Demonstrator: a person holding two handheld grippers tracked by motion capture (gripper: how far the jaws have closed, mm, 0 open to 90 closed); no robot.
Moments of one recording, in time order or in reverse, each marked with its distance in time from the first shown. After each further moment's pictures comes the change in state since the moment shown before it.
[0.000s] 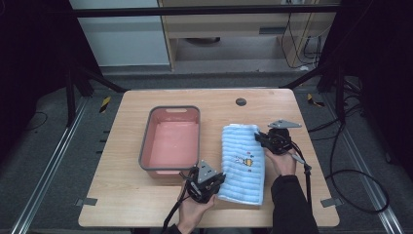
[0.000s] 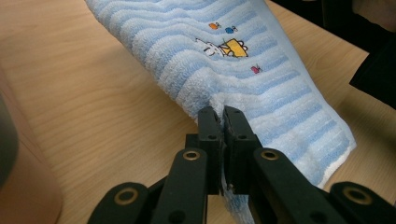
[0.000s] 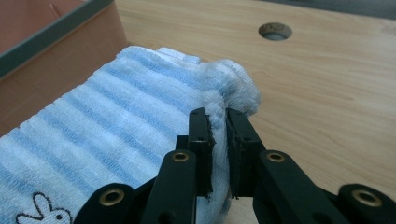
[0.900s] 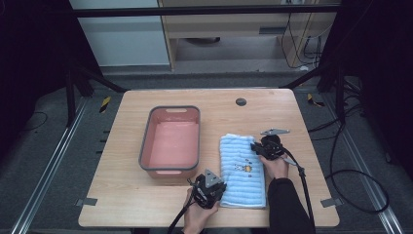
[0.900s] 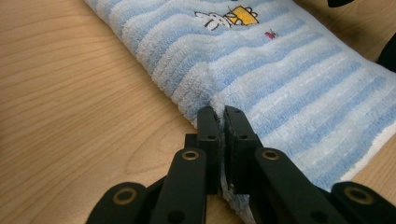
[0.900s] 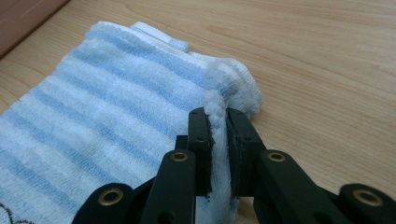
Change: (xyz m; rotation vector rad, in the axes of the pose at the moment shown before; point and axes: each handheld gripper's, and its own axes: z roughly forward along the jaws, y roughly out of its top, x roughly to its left) left arm 0.001 -0.041 0.039 0.118 0.019 -0.048; right arm -0.011 -0.044 0.052 0.143 0.016 0.045
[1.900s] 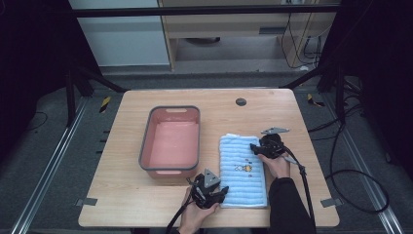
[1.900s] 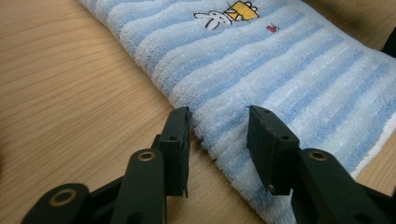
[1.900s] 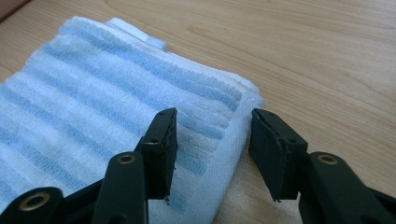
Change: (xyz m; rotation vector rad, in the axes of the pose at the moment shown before) left arm 0.003 -0.002 0.001 0.014 -0.013 0.037; right arm -0.005 0.002 0.003 0.008 -0.062 -0.041
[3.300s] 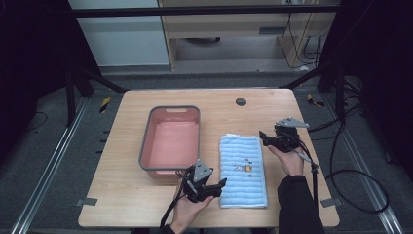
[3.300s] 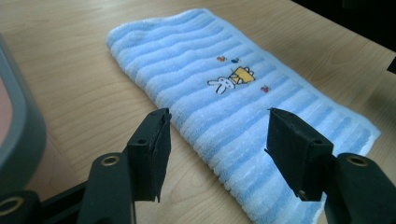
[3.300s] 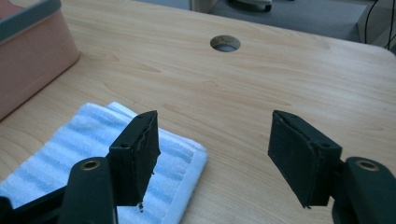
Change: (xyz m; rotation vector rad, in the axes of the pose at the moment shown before) left arm 0.011 0.023 -0.035 -0.112 0.010 0.010; right arm -0.007 0.029 -0.061 -0.192 -0.092 0.006
